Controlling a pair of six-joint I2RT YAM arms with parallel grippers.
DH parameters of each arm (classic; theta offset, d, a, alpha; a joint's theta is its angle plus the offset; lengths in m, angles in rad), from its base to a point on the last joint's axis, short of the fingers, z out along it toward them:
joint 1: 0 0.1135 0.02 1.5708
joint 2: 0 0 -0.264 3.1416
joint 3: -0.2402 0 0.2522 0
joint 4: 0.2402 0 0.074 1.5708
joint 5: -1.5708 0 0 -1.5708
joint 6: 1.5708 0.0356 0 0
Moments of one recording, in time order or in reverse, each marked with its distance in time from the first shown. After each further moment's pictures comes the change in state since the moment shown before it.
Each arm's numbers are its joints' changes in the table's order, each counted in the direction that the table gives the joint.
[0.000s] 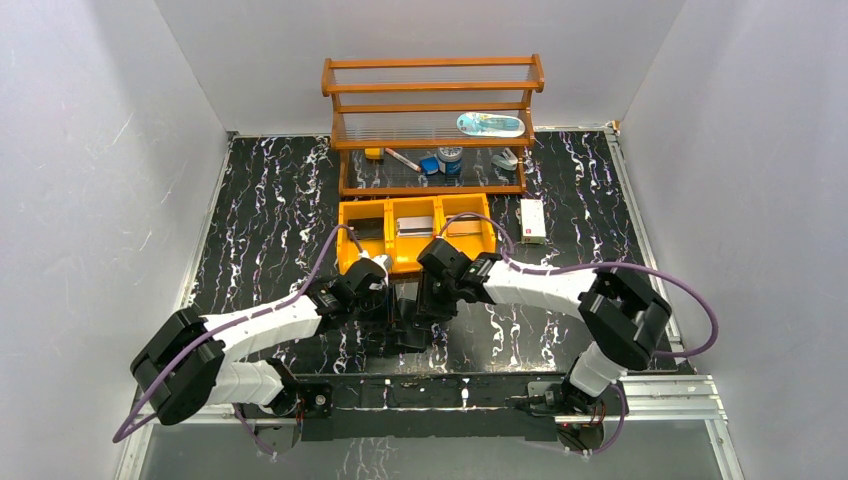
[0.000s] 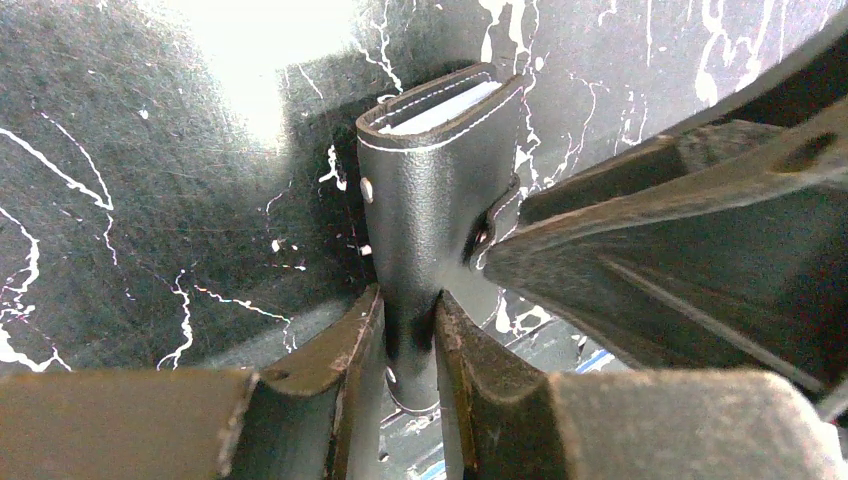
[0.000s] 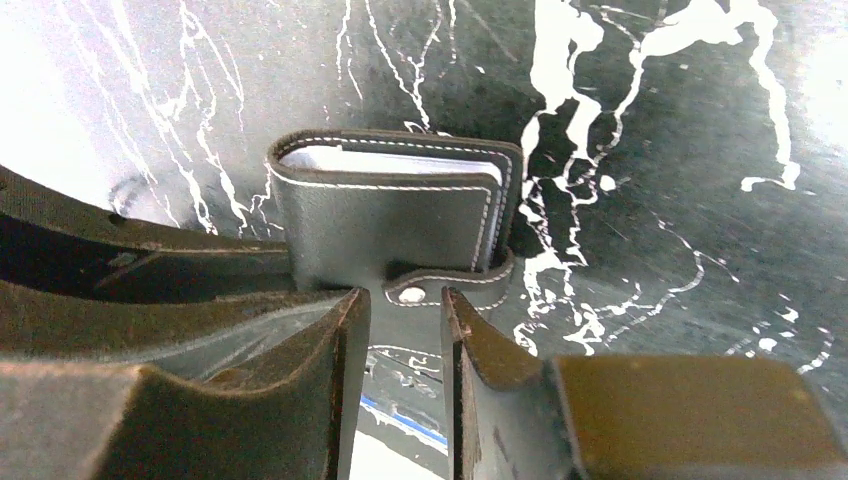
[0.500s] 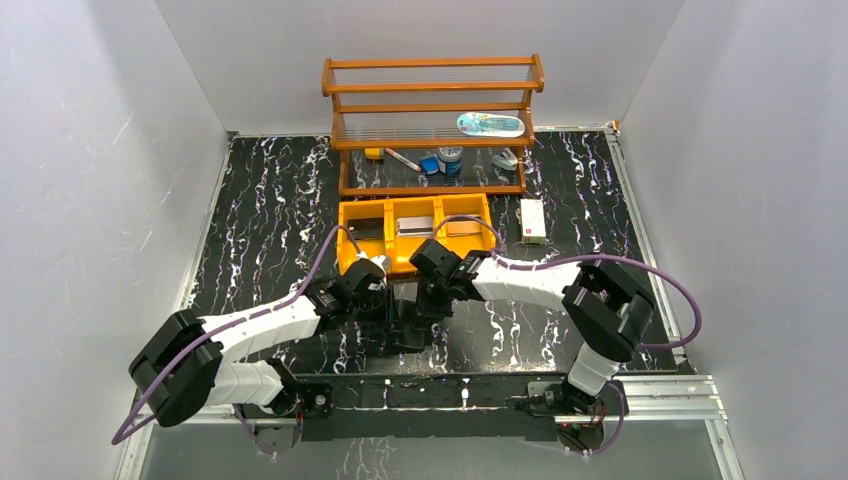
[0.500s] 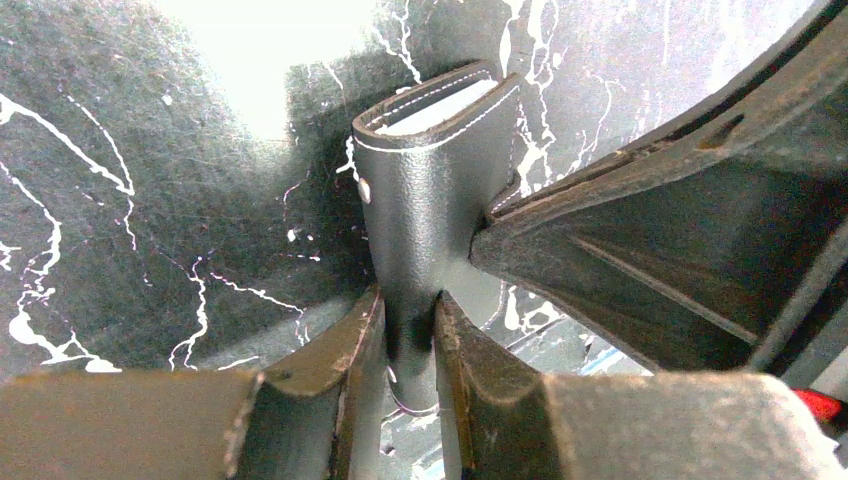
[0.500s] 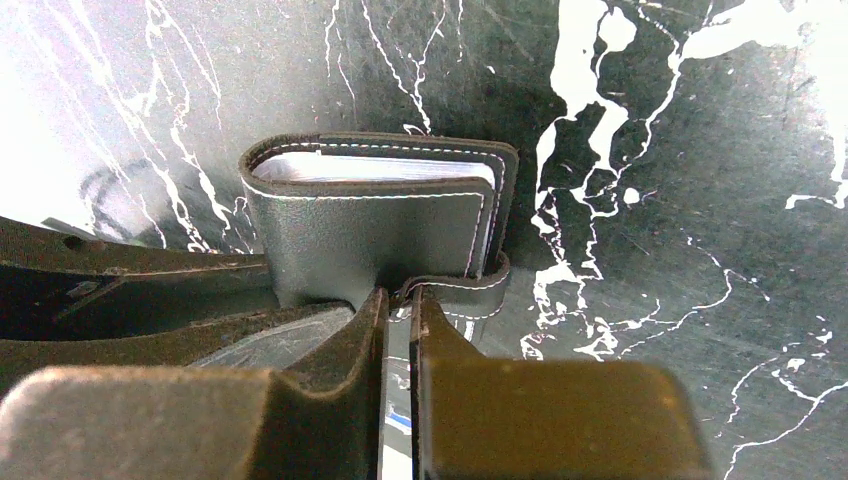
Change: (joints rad) left arm 0.003 0.014 0.000 0.024 0.005 0.004; right arm 0.015 -0.092 -0.063 0.029 0.035 -0.003
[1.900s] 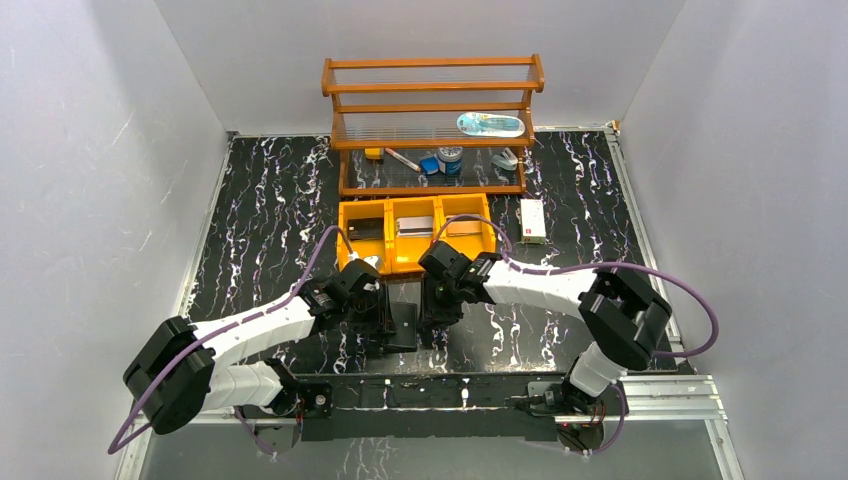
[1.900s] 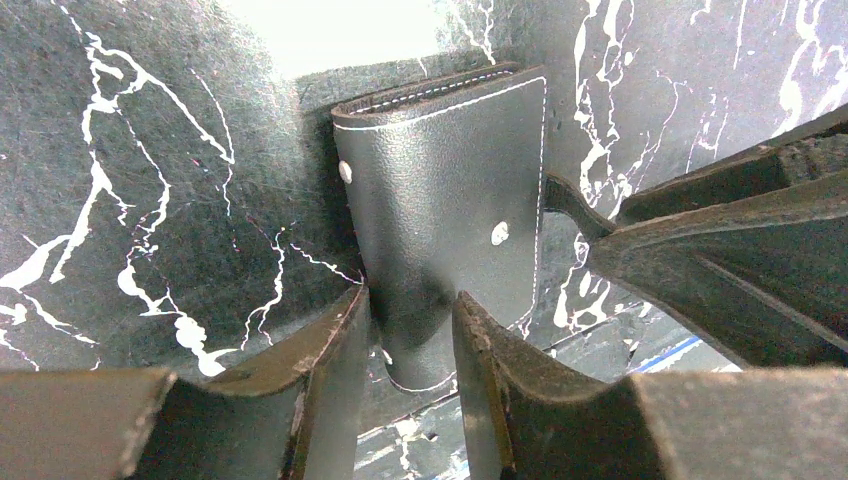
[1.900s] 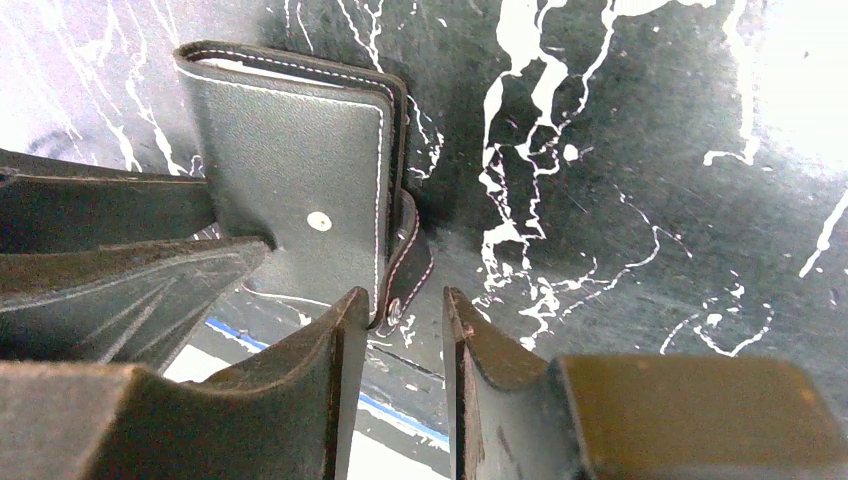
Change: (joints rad) left arm 0.017 0.043 -0.001 0.103 0.051 0.029; right arm -0.016 0.087 0.055 0.045 -0.007 -0.095
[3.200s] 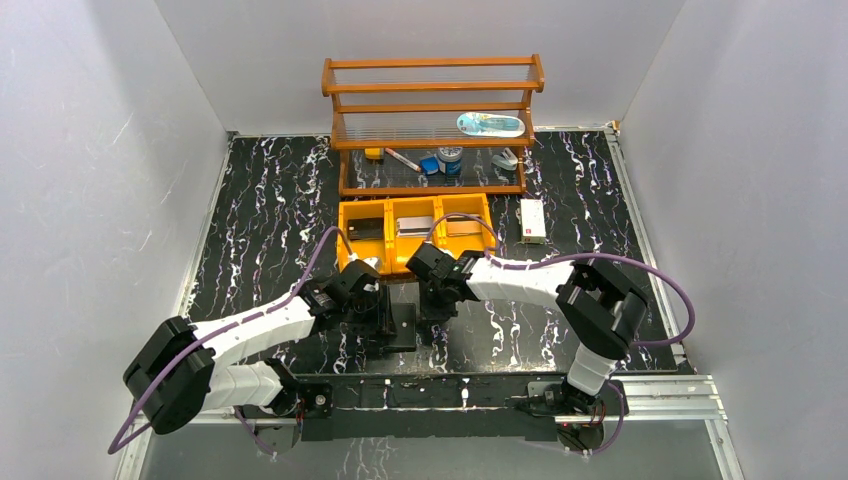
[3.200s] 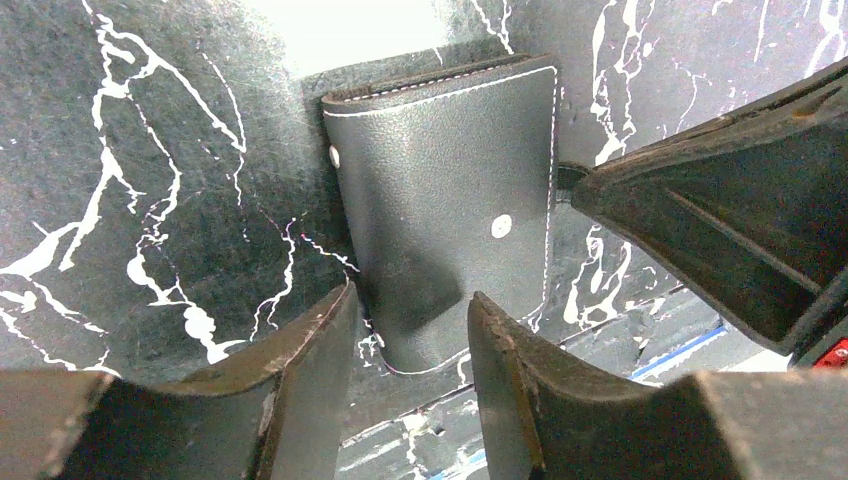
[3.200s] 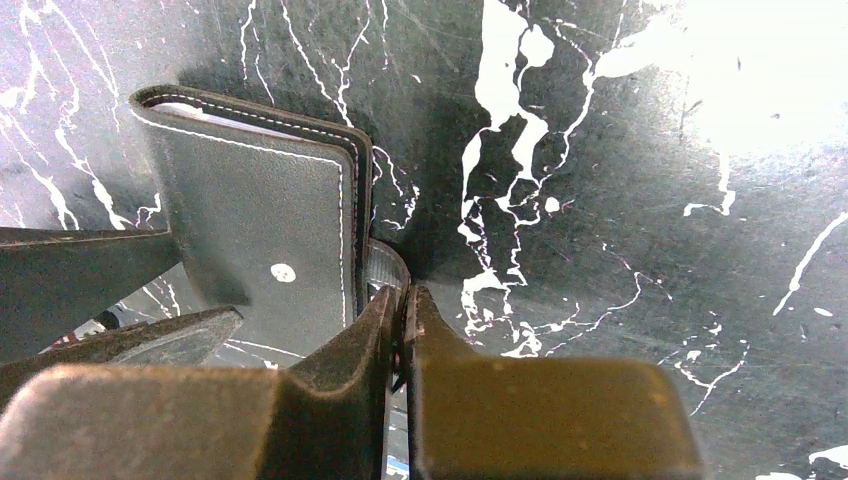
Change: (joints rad) left arm 0.000 -0.002 0.000 0.016 0.000 0.003; right arm 0.035 -0.116 -0.092 0.051 -0.093 -0.024
